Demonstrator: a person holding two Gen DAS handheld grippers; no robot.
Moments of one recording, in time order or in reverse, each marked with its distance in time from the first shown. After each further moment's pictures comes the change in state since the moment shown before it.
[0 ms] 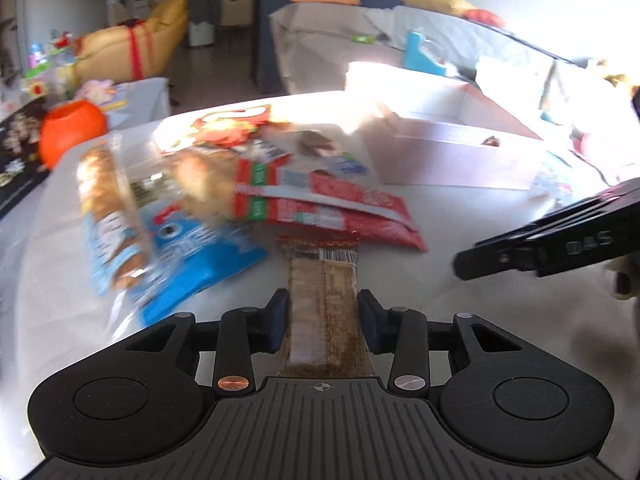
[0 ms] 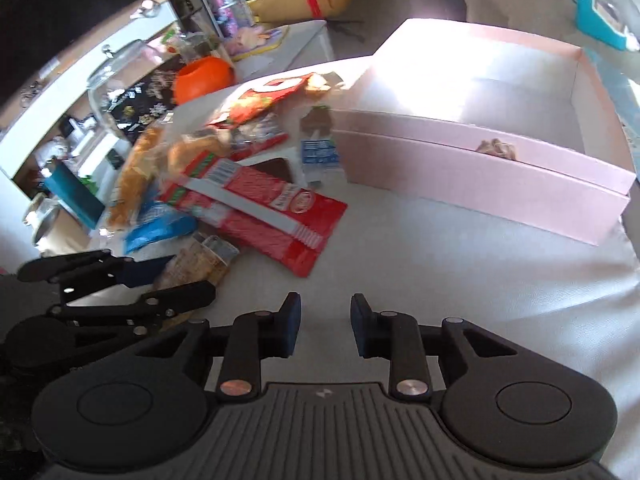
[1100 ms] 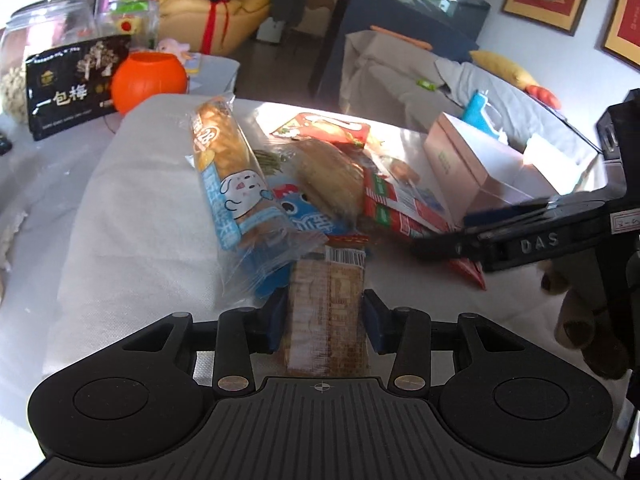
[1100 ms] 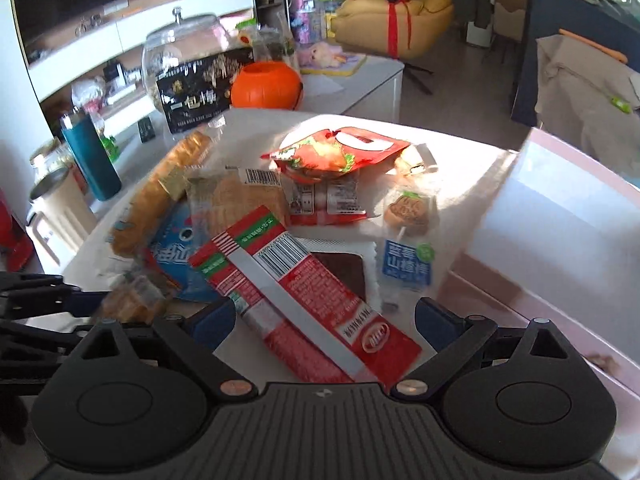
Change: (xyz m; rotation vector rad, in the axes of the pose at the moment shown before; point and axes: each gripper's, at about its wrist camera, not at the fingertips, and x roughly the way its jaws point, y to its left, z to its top) left arm -0.021 0.069 -0.024 -0.278 -0.067 -0.020; right arm 0.062 0.055 0.063 -0.309 -0.022 -0.004
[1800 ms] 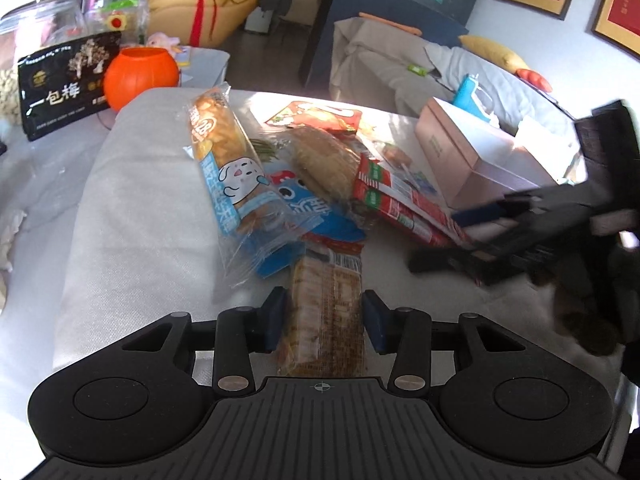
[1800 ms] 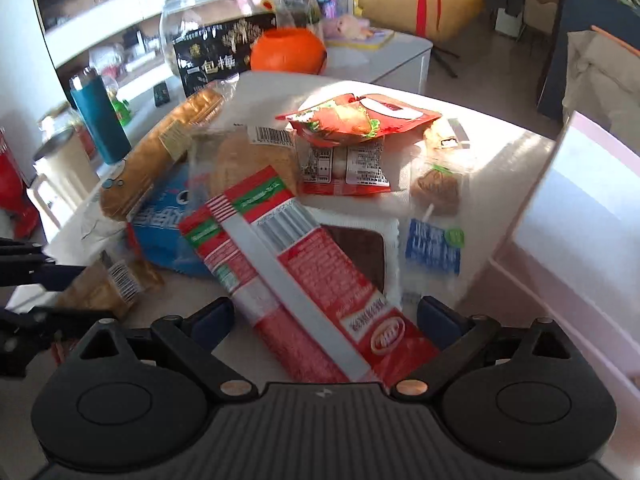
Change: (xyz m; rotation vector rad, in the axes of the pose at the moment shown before) left arm -0.007 0.003 -0.004 0.029 0.032 -0.011; right arm 0.007 -0.004 -0.010 -0.076 0.049 0.073
